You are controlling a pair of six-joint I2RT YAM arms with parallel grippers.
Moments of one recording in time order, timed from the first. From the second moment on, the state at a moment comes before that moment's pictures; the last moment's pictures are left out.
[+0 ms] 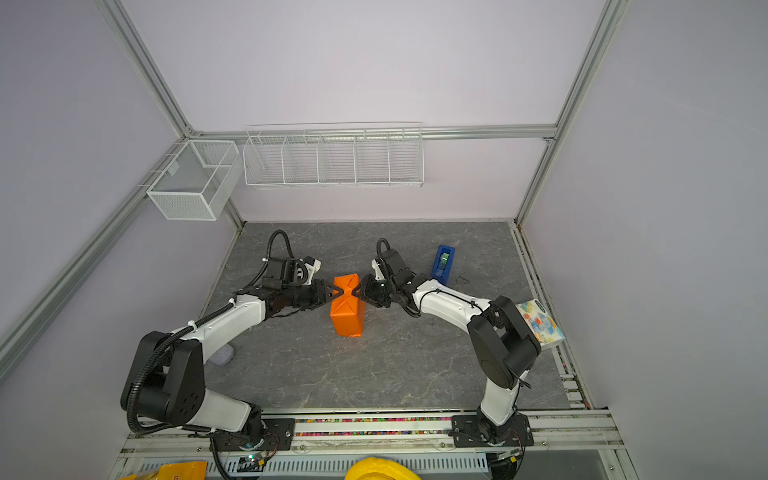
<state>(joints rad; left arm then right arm) -0.31 1.49 0.88 -0.22 0.63 -0.55 0.69 1.77 1.22 -0.21 -0.41 0.95</state>
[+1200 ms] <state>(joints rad) -0.32 1.55 0.95 -0.29 0.67 -0.47 -0.11 2.04 1.32 -0.33 -0.86 0.63</state>
